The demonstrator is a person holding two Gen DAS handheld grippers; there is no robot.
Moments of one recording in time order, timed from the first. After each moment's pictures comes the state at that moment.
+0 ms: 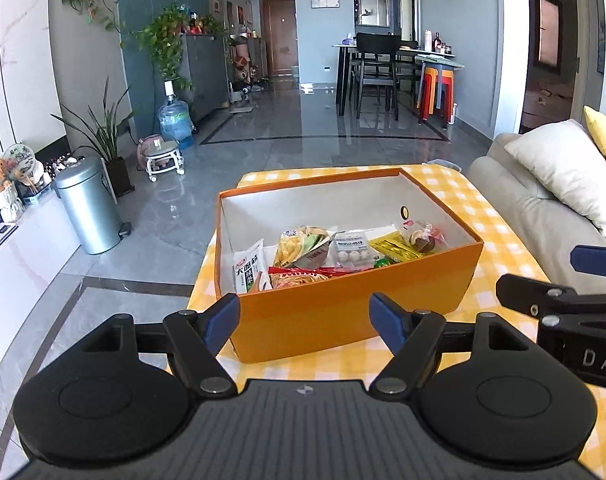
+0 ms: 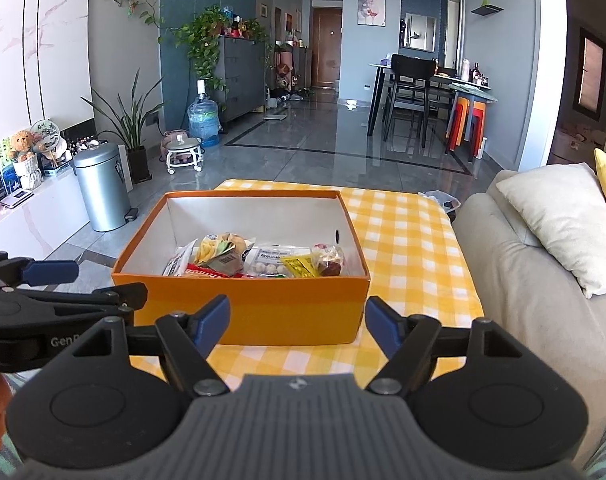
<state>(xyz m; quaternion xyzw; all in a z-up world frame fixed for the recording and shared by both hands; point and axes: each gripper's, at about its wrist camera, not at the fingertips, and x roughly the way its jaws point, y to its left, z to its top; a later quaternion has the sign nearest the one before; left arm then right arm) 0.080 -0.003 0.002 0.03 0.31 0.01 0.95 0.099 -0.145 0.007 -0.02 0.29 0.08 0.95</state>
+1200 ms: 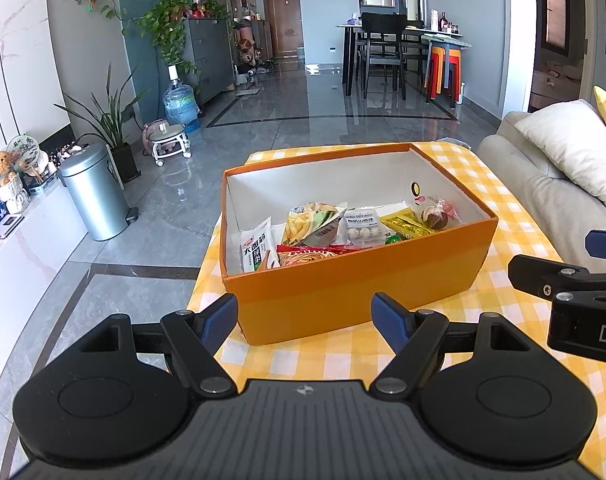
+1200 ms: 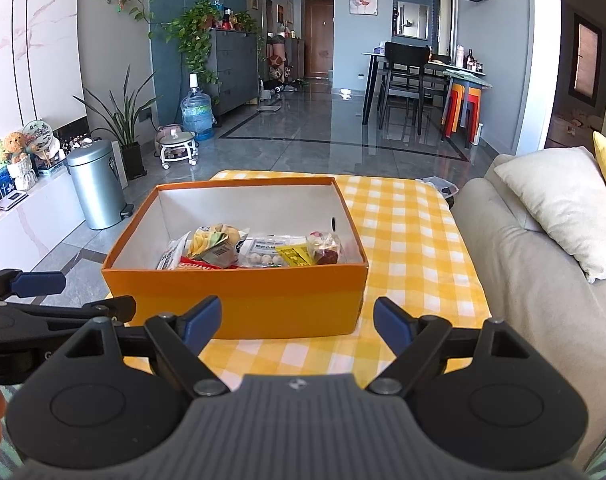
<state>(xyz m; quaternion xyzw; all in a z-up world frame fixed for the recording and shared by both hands) 0.083 0.001 -0.007 0.04 0.34 0.02 0.94 0.110 -0.147 -0.005 -0.01 0.31 0.07 0.95</state>
